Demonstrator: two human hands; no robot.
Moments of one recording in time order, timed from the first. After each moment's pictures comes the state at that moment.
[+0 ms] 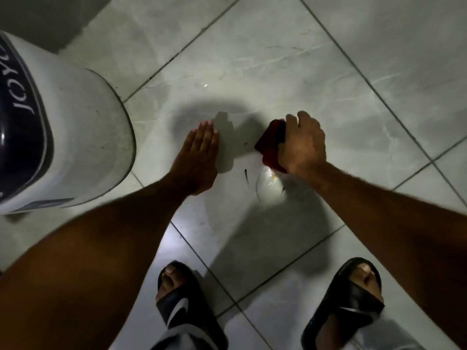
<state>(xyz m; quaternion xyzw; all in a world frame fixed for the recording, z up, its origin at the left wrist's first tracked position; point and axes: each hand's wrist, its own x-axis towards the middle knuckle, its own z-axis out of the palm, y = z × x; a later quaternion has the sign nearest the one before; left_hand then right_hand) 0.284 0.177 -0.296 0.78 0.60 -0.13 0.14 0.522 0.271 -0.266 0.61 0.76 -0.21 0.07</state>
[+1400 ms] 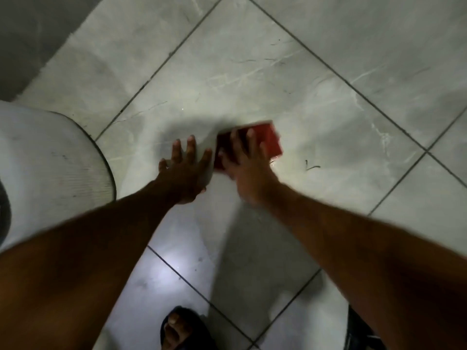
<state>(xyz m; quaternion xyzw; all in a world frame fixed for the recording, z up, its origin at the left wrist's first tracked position) 0.268 0.230 -0.316 0.70 0.58 -0.27 0.30 0.465 0.241 -0.332 0.47 0.85 -0.20 0.11</state>
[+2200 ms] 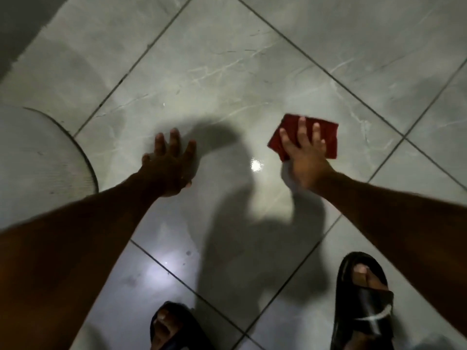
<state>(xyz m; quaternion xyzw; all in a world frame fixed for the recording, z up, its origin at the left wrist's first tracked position) 0.266 0.230 -0.317 0.72 0.59 -0.25 0.28 0.597 0.249 -0.328 0.62 0.75 -0.20 0.12</state>
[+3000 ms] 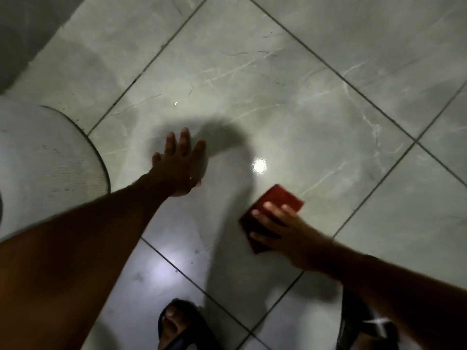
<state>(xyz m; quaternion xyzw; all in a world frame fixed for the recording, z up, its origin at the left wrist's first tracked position) 0.264 0.229 -0.312 0.72 0.59 -0.21 0.29 0.587 0.112 -0.321 0.25 0.93 -0.19 0.18</state>
